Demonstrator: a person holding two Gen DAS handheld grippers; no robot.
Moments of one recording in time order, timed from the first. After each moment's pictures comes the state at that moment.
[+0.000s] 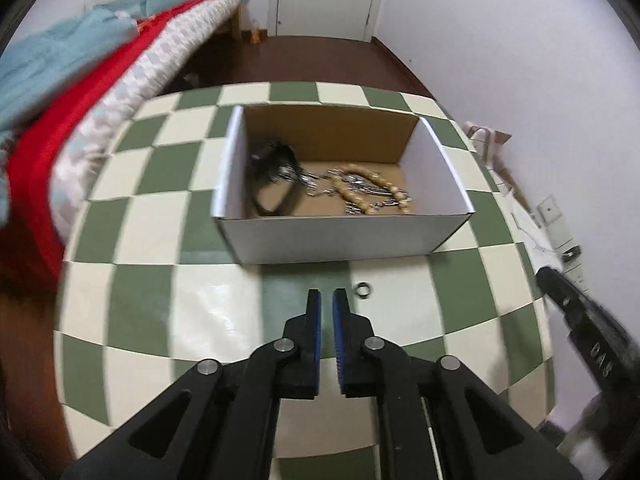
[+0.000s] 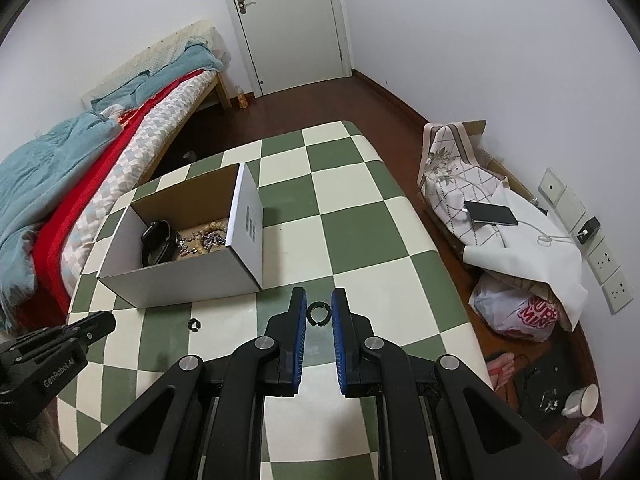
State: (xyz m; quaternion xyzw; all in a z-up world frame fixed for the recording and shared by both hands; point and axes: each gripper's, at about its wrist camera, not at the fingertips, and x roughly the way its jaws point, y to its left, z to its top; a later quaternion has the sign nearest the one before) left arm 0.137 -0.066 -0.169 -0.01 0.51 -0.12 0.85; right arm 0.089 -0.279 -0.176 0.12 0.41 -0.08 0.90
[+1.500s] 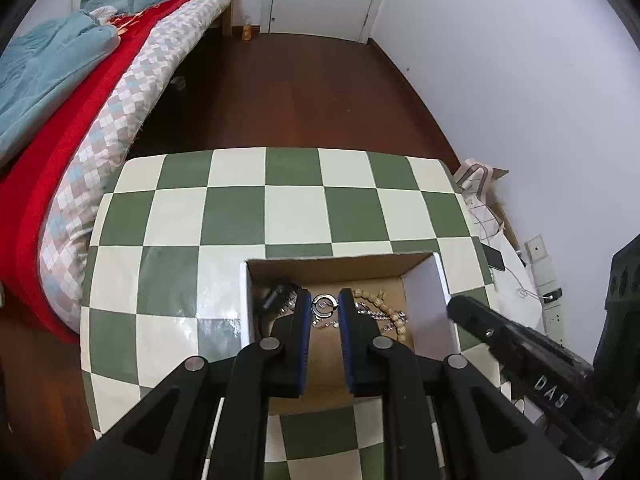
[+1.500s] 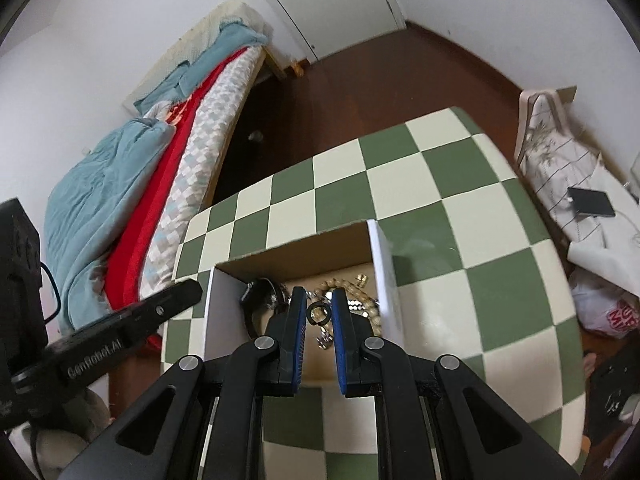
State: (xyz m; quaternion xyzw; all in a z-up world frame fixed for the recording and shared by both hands) left arm 0.260 -0.052 -0.104 -0.04 0.53 -0.14 0.83; right arm 0.230 -0.249 -0.149 0.23 0.47 0.05 0.85
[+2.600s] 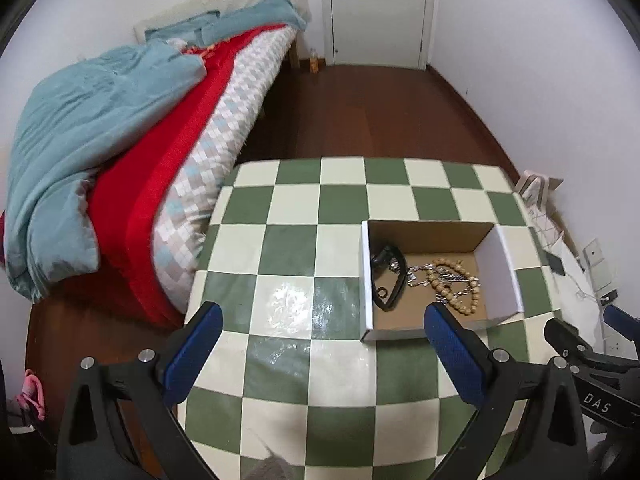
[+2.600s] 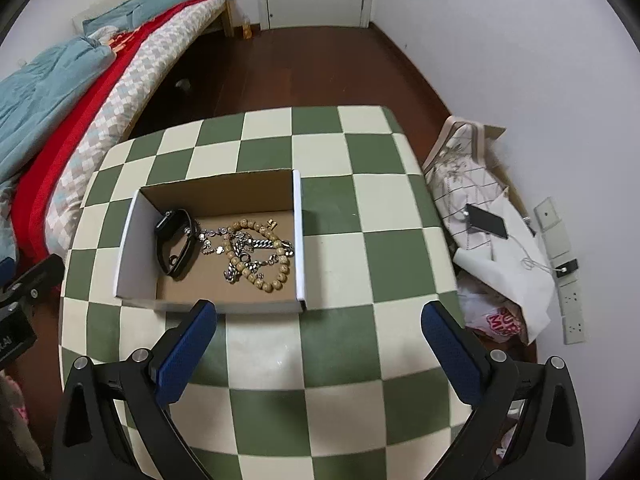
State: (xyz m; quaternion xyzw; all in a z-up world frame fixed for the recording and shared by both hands) left arm 0.165 0.004 -0.064 0.02 0.47 -0.02 0.88; right arm 0.175 -0.221 -0.118 0.03 0.53 -0.09 0.84
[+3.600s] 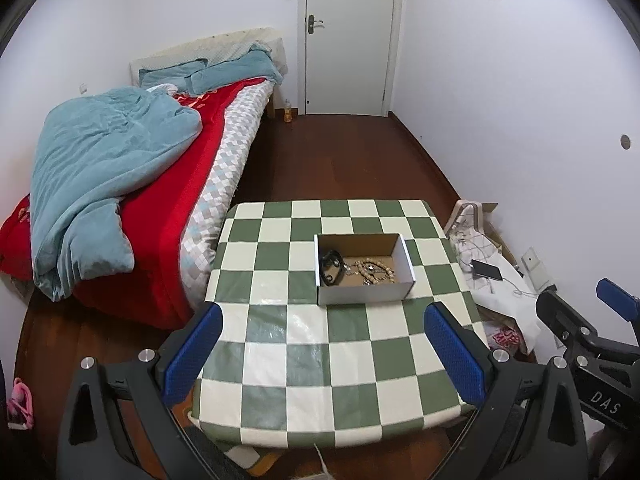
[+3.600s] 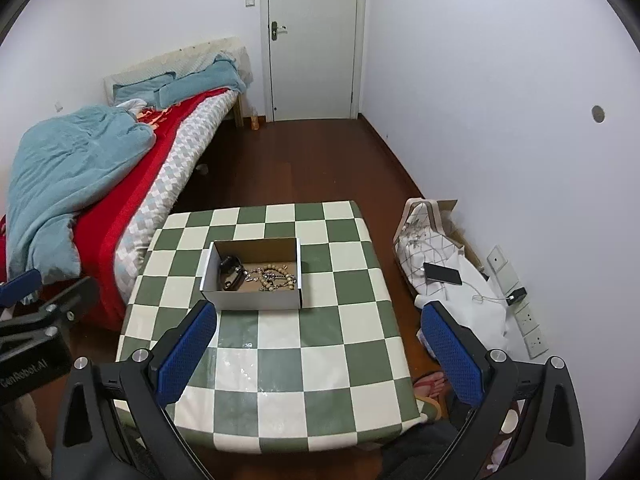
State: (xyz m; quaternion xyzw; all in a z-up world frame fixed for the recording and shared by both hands) left arm 0.005 0.003 0.066 0.00 0.40 -0.07 0.91; right arm -0.020 -0.200 0.068 0.02 0.38 -0.09 0.92
